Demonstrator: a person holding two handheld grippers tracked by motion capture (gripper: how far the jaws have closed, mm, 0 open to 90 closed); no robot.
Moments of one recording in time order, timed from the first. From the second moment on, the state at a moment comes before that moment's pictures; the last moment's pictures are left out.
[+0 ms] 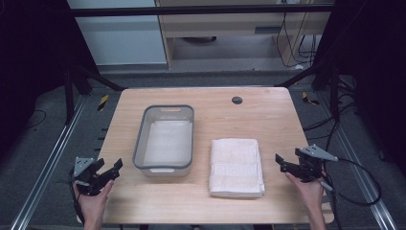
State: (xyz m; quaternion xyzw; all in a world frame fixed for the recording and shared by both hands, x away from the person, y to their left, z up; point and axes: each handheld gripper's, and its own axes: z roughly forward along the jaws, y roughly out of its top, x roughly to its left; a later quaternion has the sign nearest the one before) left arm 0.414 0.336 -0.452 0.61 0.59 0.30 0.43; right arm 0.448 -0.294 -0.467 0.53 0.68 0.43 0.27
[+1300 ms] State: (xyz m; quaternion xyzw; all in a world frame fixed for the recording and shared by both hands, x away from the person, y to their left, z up) left arm 0.392 0.274 -0.420 0.64 0.51 0.28 0.49; right arm 0.436 -0.272 -0.425 0.47 0.69 0.48 0.27
